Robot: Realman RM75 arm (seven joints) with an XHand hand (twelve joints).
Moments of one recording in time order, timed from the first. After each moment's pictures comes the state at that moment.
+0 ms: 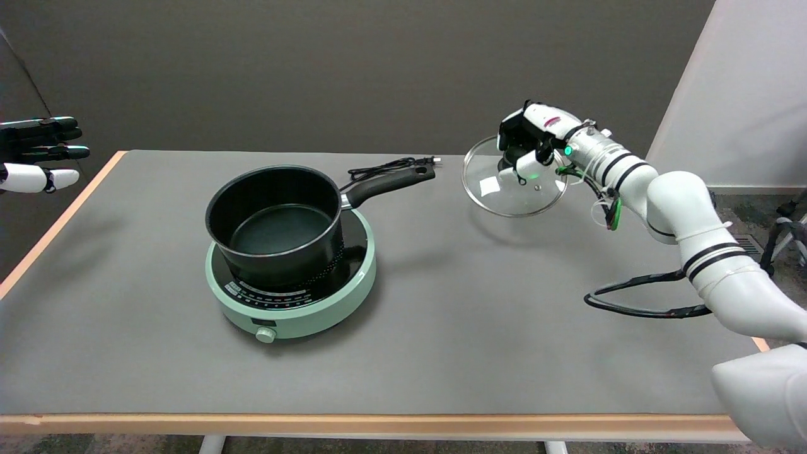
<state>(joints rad) 0.50 -0.99 -1.59 1.07 1.63 -0.24 -0.81</state>
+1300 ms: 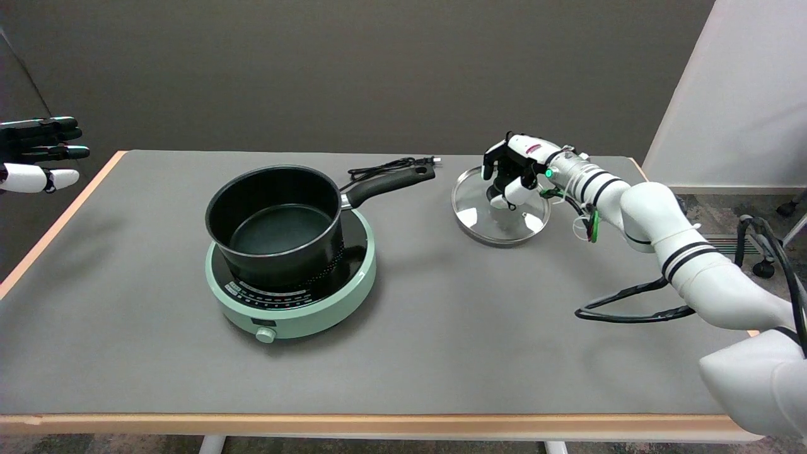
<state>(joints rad) 0.57 -1.01 -1.75 0.89 1.66 -0.21 -0.81</state>
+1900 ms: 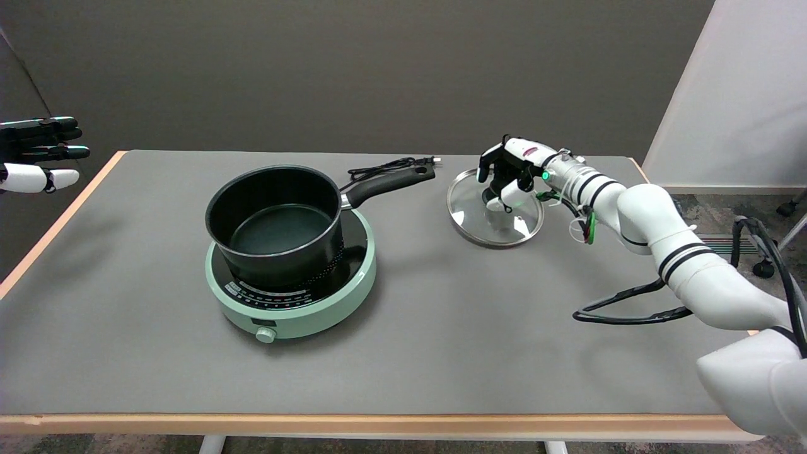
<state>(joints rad) 0.57 -1.01 -1.76 0.88 1.69 -0.21 -0.82</state>
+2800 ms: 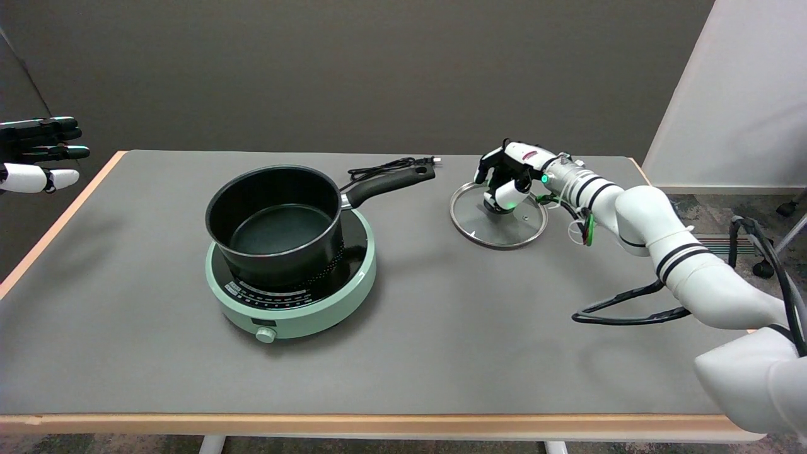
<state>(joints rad) 0.58 -1.02 -1.77 0.84 1.70 -0.21 -0.82</state>
